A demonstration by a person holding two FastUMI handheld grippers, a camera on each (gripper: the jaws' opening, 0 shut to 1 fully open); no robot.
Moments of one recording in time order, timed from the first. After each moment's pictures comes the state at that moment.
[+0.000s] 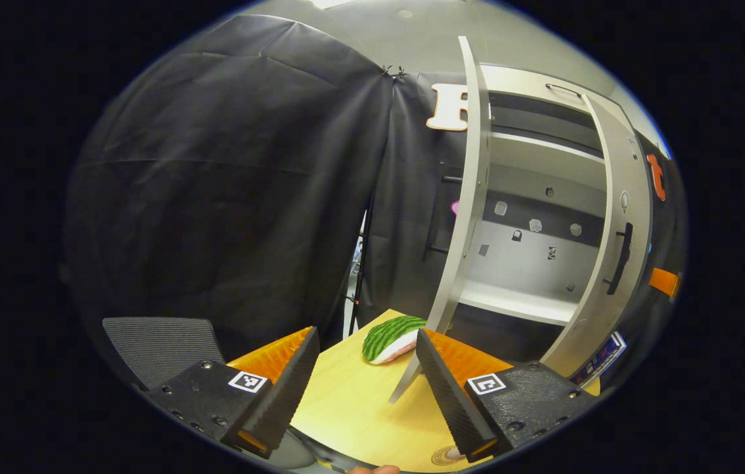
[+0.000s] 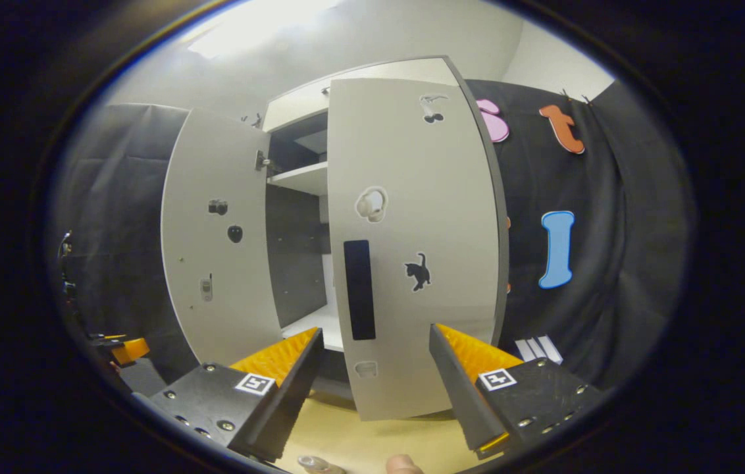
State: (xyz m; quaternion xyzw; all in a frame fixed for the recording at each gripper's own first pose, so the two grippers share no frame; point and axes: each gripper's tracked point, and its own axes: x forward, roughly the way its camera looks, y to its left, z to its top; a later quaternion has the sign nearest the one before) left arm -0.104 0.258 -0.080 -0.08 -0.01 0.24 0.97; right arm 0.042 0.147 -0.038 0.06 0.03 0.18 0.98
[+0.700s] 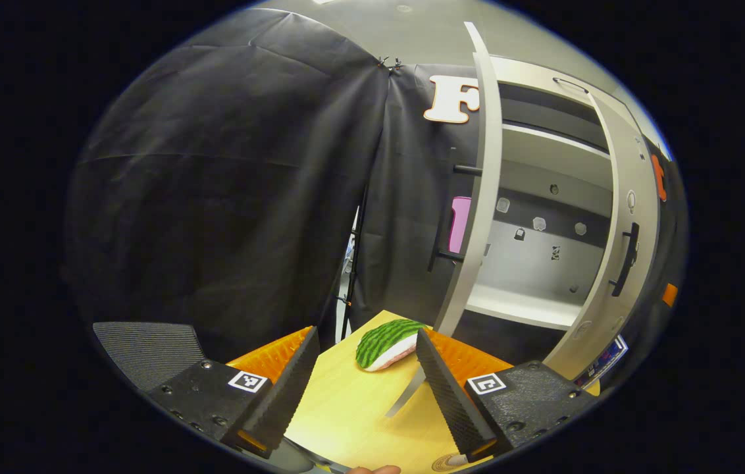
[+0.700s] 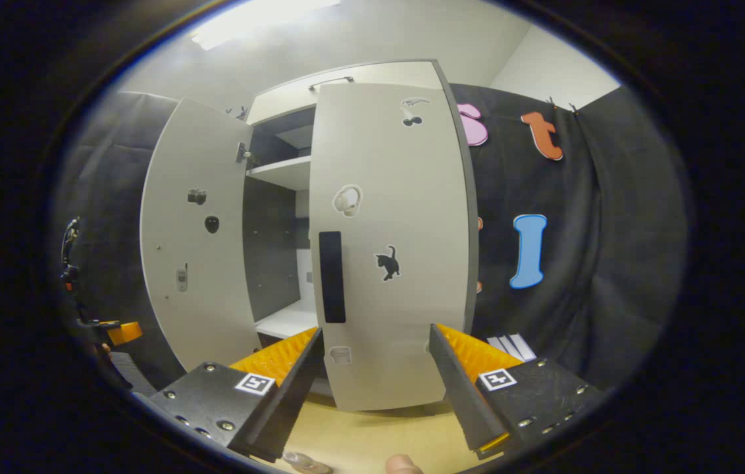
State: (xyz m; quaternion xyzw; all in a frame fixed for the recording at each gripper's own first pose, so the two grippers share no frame) left arm -0.066 0.284 -0.074 -0.08 0.00 0.24 0.97; right arm 0.039 0.118 -0.050 0.04 0.04 0.11 0.99
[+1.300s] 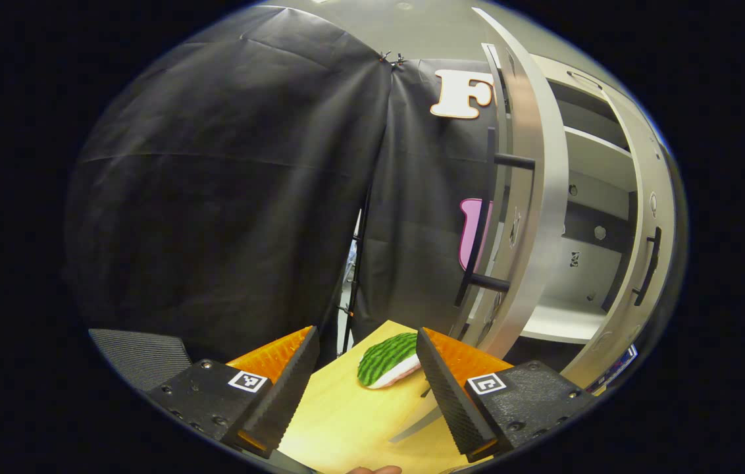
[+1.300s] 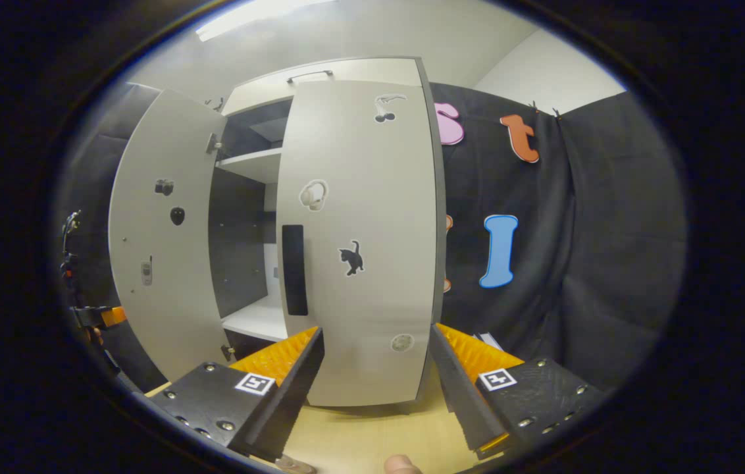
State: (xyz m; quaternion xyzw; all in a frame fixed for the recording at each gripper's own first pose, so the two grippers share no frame) left arm -0.005 0.306 -0.070 -0.08 0.00 0.24 0.97; right arm 0.054 0.091 -0.058 0.02 0.04 0.05 1.00
